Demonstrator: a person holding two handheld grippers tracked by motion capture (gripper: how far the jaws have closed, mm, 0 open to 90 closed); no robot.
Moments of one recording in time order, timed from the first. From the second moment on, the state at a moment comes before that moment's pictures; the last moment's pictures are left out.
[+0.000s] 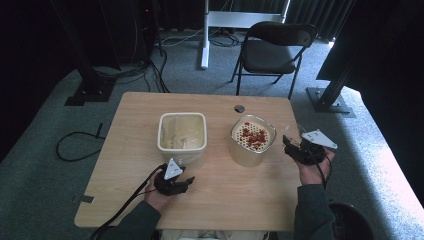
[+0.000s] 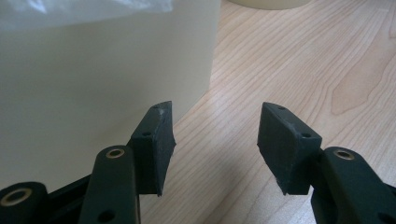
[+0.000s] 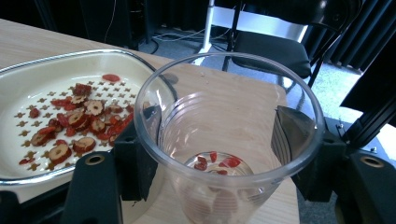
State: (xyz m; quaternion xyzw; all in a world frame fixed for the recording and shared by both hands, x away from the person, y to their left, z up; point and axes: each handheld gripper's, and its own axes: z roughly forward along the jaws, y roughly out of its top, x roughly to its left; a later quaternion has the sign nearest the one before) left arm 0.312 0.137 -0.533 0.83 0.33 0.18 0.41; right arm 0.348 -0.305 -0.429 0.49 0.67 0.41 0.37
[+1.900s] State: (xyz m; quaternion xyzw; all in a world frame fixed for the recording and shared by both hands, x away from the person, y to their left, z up) left arm 0.313 0.136 -0.535 0.84 0.32 0.17 0.40; right arm 0.387 -0.210 -0.411 0.20 0.79 0.03 0.58
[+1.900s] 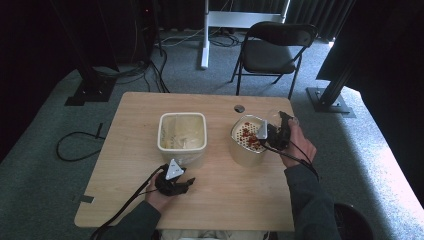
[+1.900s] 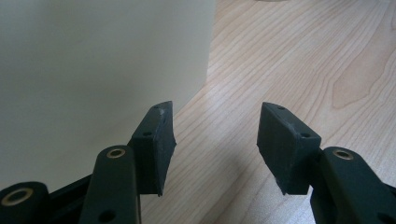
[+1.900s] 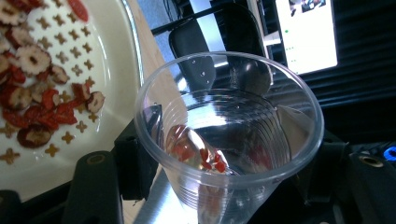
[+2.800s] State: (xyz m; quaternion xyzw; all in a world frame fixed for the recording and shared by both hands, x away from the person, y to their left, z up) left arm 0.312 0.136 -0.535 0.84 0.33 0.17 0.40; right arm 0.385 -0.195 -0.421 0.09 0.77 -0.10 0.62
